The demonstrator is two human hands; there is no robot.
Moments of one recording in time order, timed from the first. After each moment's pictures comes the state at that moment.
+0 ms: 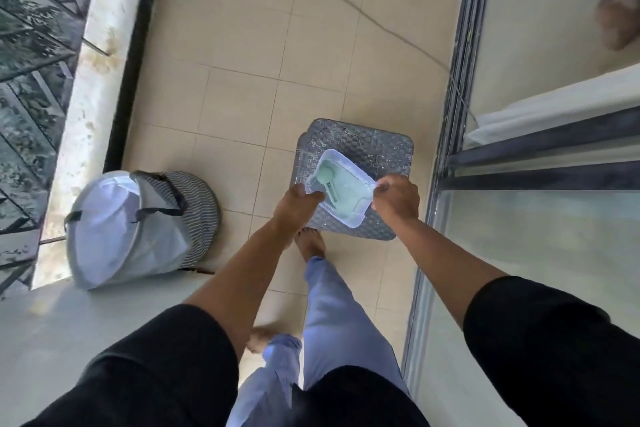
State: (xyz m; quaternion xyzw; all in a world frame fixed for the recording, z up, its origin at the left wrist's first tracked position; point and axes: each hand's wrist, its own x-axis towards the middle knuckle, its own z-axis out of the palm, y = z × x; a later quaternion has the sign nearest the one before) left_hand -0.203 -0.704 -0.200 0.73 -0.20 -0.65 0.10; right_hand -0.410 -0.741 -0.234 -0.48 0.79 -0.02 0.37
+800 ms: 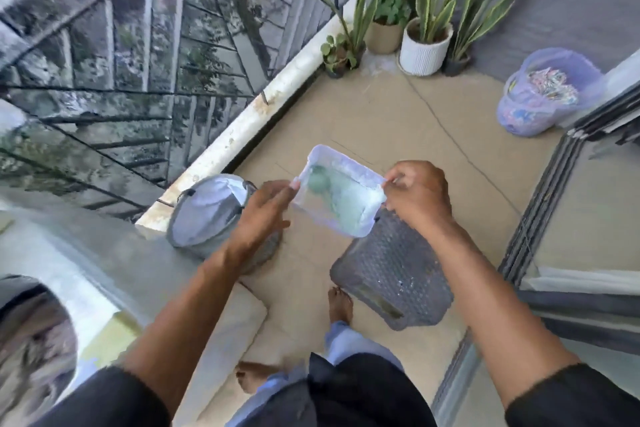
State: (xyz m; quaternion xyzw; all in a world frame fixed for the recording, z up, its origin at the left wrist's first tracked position) left_hand -0.056 -0.576 0.003 0.73 -0.16 -0.47 0.47; right_hand -0.251 -0.748 0.019 -0.73 0.55 -0.09 0.39
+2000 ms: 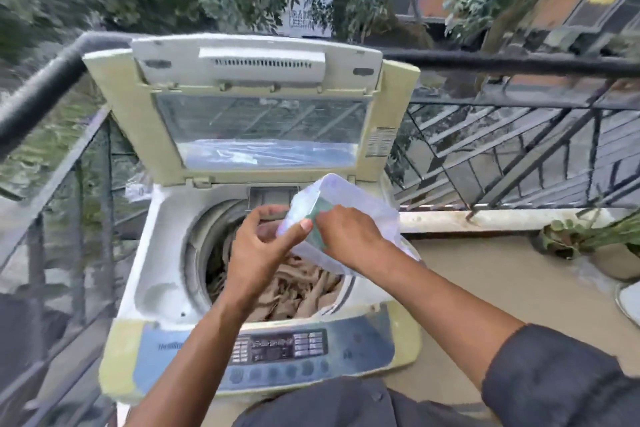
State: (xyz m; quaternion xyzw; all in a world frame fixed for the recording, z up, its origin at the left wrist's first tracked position) left_hand 0.056 -0.084 0.081 0.70 0.11 -0.07 0.70; right_hand 0.100 -0.251 0.095 -0.98 -0.14 0.11 0.03
